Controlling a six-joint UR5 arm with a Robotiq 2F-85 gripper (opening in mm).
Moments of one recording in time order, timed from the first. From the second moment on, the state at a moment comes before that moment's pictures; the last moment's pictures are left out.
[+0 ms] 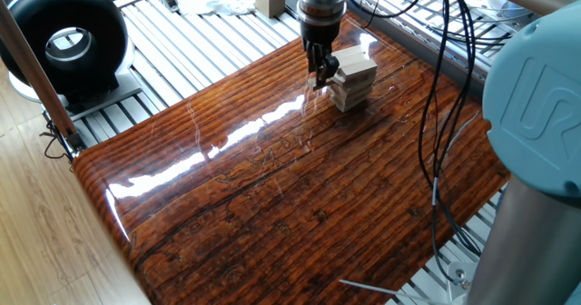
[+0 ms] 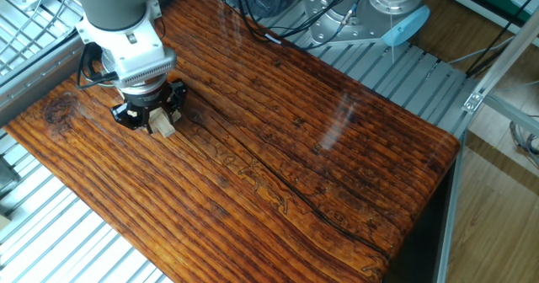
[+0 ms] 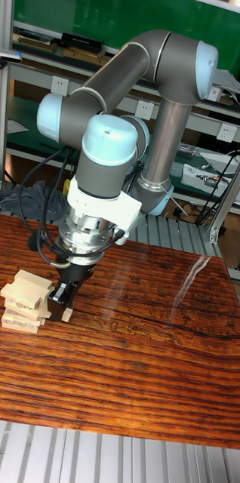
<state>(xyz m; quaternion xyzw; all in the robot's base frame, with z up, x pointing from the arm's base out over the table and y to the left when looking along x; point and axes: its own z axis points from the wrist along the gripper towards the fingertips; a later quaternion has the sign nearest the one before) 0.588 -0.081 0.071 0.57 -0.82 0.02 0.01</state>
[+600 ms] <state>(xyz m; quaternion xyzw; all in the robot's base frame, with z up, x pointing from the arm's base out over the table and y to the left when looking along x) 0.601 -0.070 0.071 0.57 -0.82 0.02 -0.02</state>
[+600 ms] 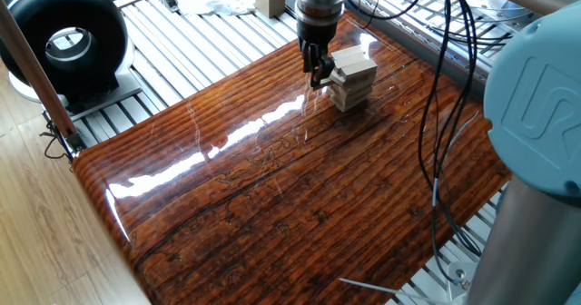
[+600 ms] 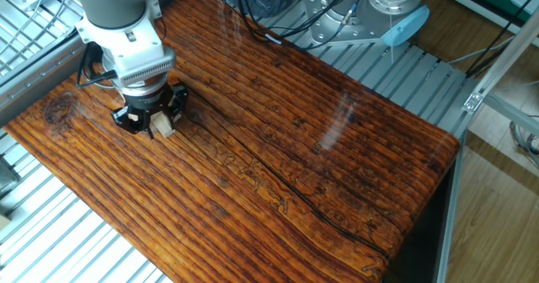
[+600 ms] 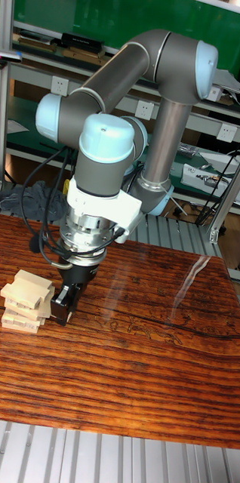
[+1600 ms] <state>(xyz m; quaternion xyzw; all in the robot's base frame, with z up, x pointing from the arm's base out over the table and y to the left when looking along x) 0.607 -0.064 0.071 0.57 -0.82 0.02 -0.04</state>
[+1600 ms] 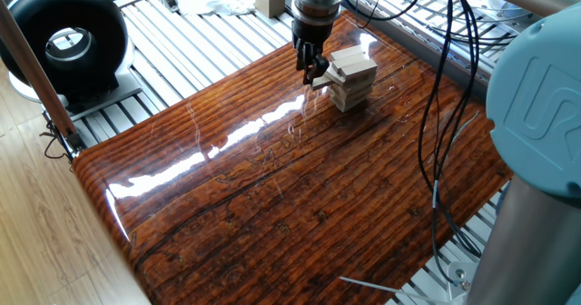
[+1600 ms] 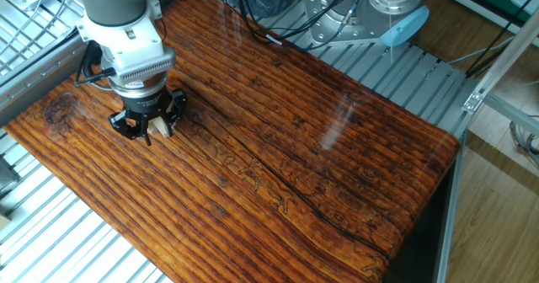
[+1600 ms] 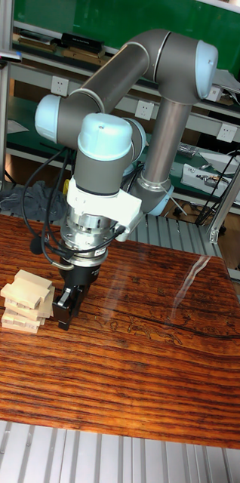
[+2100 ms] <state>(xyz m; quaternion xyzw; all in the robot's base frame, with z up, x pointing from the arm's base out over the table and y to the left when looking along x) 0.607 -0.064 0.071 0.58 -0.82 0.02 -0.04</state>
